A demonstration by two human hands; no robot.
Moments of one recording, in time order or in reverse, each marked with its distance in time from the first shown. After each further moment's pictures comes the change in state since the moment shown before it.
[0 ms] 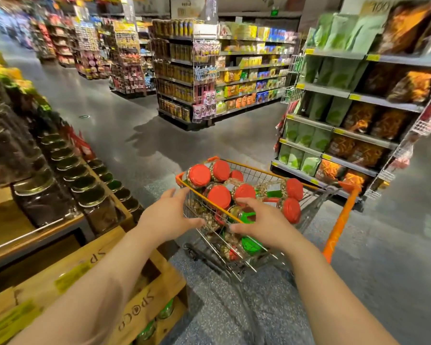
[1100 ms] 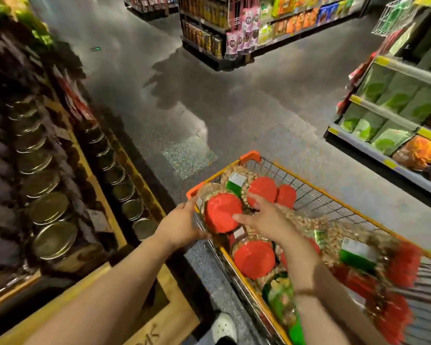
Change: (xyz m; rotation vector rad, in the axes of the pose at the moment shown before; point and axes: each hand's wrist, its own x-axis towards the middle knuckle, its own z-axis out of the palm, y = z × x) left_hand 0.434 -0.128 0.102 -0.206 -0.261 -0.201; right_hand 0.503 0.088 0.057 0.331 -0.245 0.239
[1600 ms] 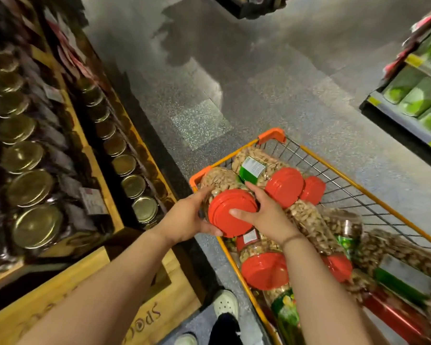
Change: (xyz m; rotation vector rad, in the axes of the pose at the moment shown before) left_hand 0.072 -0.030 0.031 -0.226 -0.150 0.021; right_hand 0.099 0.041 0.030 0.056 -0.174 -0.032
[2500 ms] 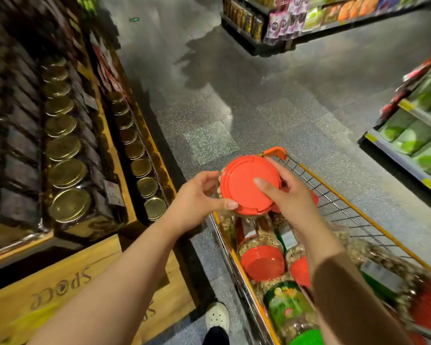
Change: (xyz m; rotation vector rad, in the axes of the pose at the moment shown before) left_hand -0.085 0.065 -0.023 -0.655 0.280 0.085; right_hand -0.082 -0.077 -0.030 0.176 0.262 -0.369
